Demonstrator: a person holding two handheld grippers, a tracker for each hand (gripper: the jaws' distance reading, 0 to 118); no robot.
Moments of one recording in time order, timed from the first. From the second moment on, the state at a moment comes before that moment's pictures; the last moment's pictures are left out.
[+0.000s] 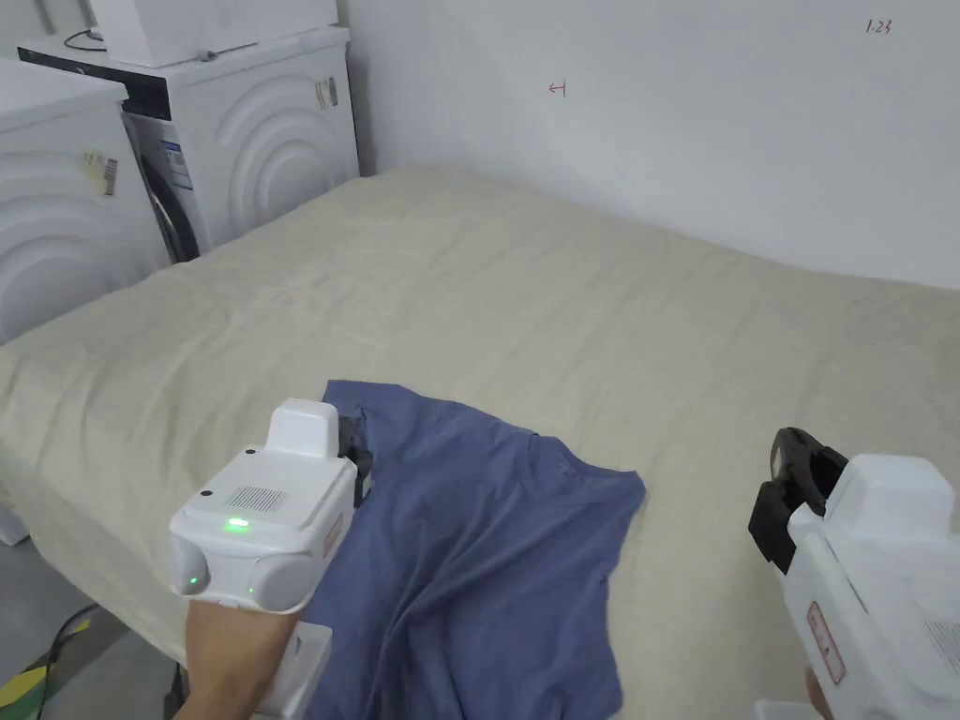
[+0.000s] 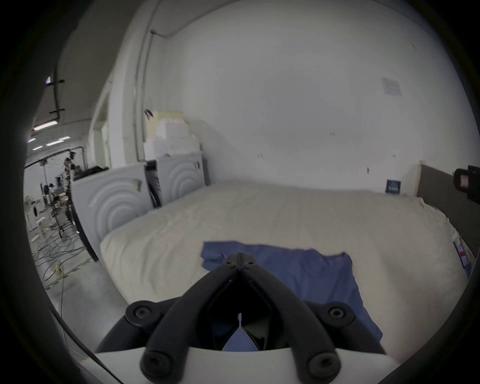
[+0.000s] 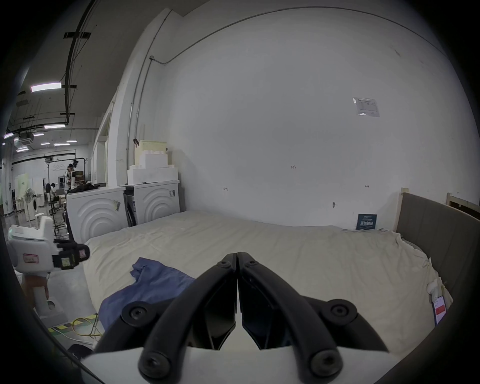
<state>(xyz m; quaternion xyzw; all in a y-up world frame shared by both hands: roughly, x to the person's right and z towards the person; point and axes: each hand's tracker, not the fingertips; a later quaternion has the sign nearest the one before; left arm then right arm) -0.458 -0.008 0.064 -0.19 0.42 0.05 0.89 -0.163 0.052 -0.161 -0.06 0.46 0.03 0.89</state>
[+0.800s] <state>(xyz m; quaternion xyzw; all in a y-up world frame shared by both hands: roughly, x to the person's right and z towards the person) -0.501 -0.149 -0.049 -0.49 0.30 0.23 0.79 -0.129 0.014 -0.203 -0.12 0.39 0.07 0.91</state>
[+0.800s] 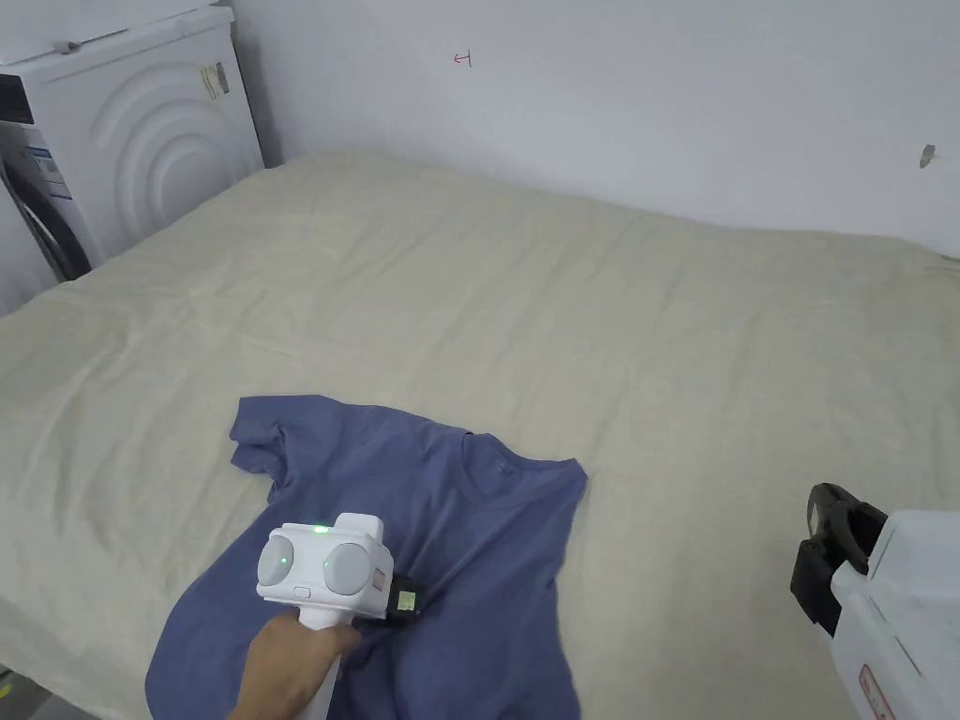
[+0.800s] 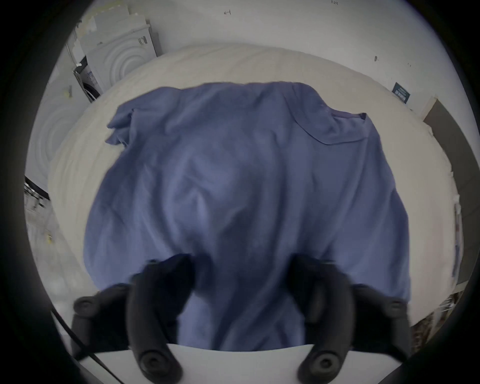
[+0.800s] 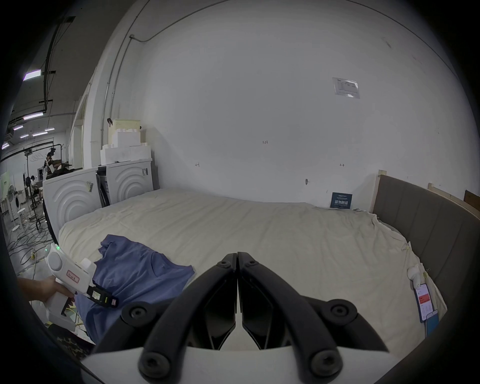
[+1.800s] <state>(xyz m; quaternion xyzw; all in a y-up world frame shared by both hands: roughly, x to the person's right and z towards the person) -0.414 0.069 -0.108 -0.27 0.16 0.17 0.93 0.010 0.053 -0.202 -0.07 0.30 0.01 0.95</state>
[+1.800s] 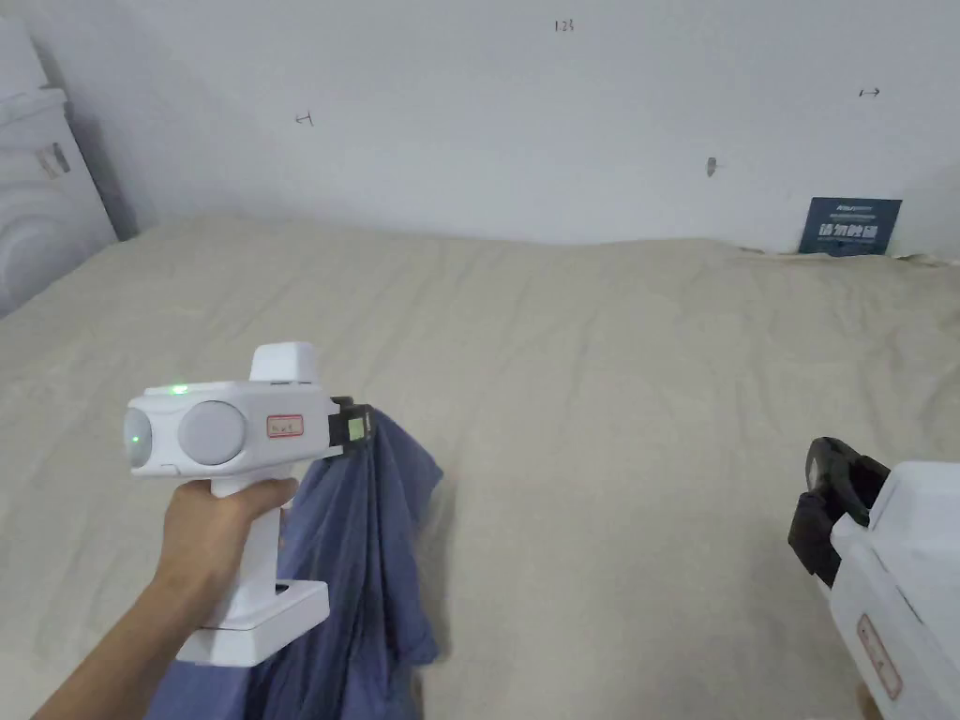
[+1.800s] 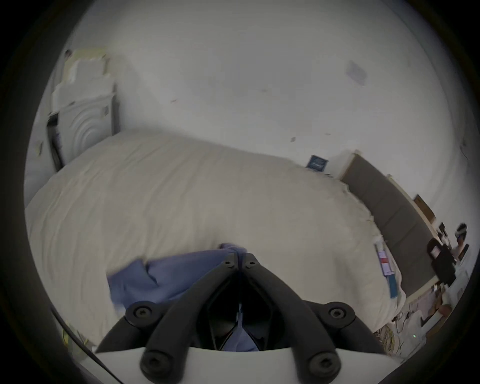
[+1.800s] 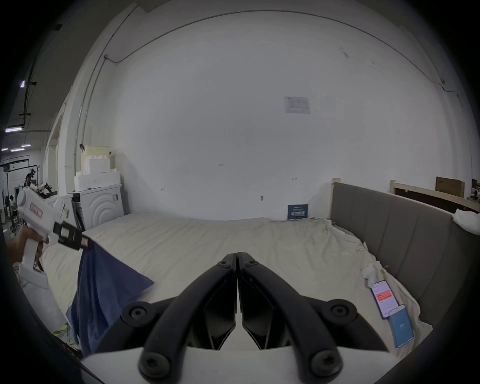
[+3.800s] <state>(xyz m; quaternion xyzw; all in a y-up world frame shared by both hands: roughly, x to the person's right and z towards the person) -0.257 0.053 -0.131 -0.19 0.11 0.10 0.97 0.079 0.076 -0.181 -0.07 0.21 0.02 0.98</state>
